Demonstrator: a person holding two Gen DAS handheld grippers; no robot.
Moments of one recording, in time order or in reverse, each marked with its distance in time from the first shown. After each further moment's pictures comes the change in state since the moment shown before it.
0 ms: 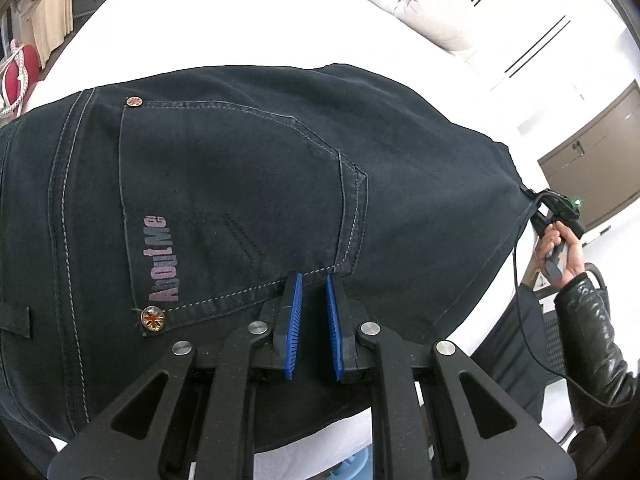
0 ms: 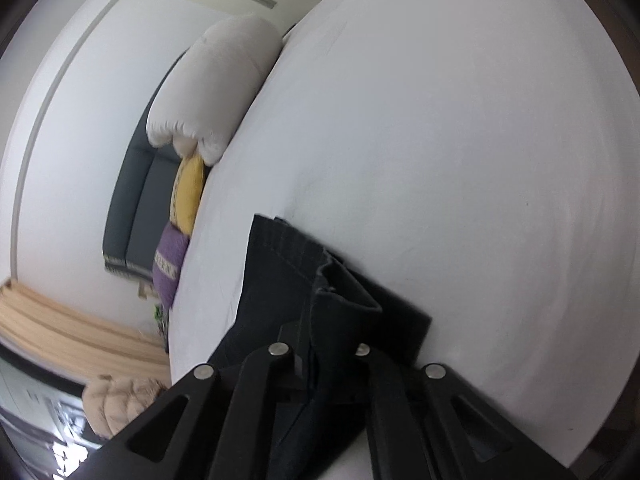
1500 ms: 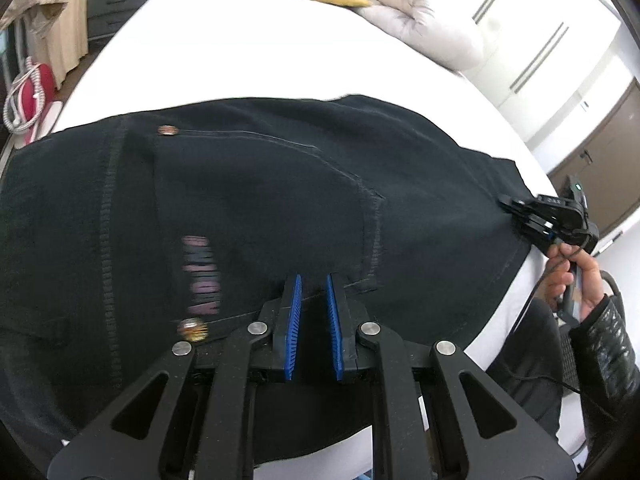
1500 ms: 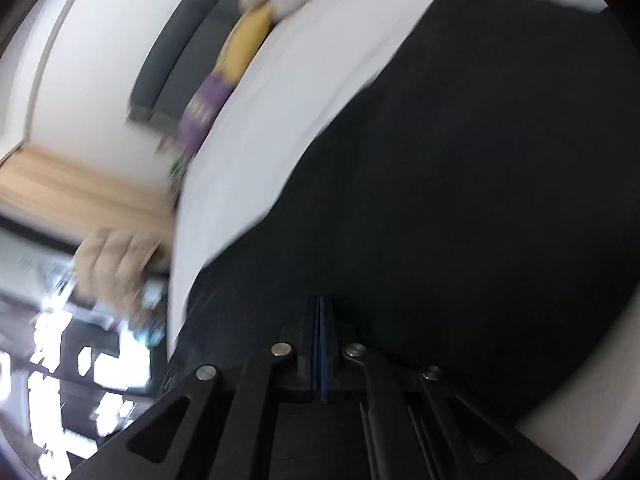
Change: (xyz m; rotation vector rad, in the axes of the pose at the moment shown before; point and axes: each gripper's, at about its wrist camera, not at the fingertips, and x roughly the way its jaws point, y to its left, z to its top) left arm -0.018 0.013 -0.007 -0.003 -0.114 0.068; right arm 0.061 0.096 -0.095 -0.264 0.317 0.011
